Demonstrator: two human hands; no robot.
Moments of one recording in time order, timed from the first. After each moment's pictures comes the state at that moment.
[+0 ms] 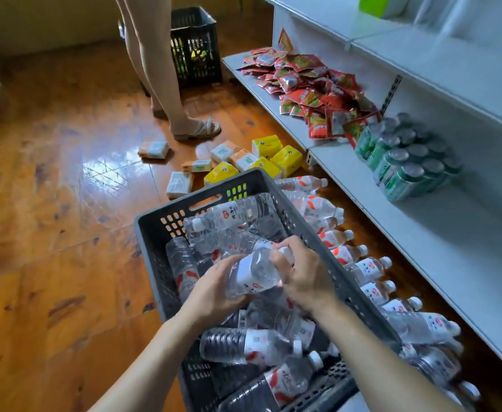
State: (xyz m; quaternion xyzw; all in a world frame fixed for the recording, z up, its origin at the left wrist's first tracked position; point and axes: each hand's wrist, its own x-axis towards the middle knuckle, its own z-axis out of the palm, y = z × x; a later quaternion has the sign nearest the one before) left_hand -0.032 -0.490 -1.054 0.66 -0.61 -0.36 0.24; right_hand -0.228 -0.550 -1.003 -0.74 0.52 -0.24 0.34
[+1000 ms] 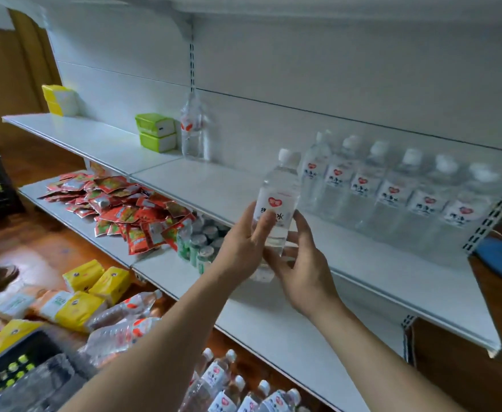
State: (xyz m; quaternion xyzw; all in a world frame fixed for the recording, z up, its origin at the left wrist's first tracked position) left_hand -0.398 -0.686 -0.812 0.34 -0.68 -0.48 0.44; right_hand -0.515 -0.617 -0.829 -0.60 0.64 -0.47 0.13
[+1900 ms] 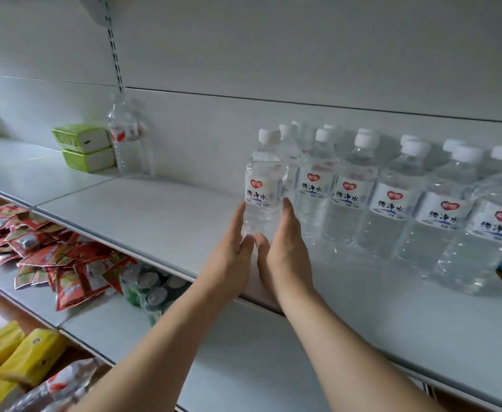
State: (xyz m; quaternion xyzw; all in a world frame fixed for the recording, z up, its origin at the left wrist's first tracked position) left_hand -0.519 -0.818 -0.877 0.38 -0.75 -0.41 0.36; right_hand -0.621 -0.774 -0.874 -0.51 0.73 -0.45 0.00
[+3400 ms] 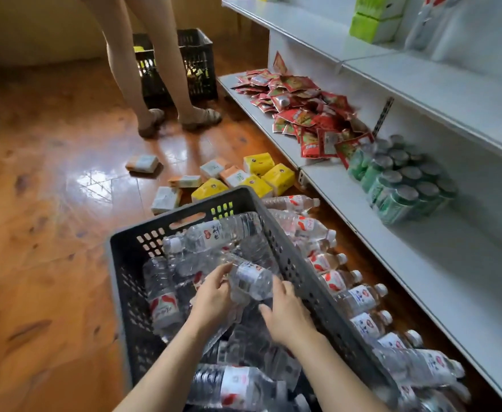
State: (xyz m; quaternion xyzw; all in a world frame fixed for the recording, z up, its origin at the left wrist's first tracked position) left_hand -0.077 -0.552 -1.086 0.74 -0.39 -0.41 0.35; right_hand -0.234 -0.581 -1.090 -0.72 0.61 0.03 0.32
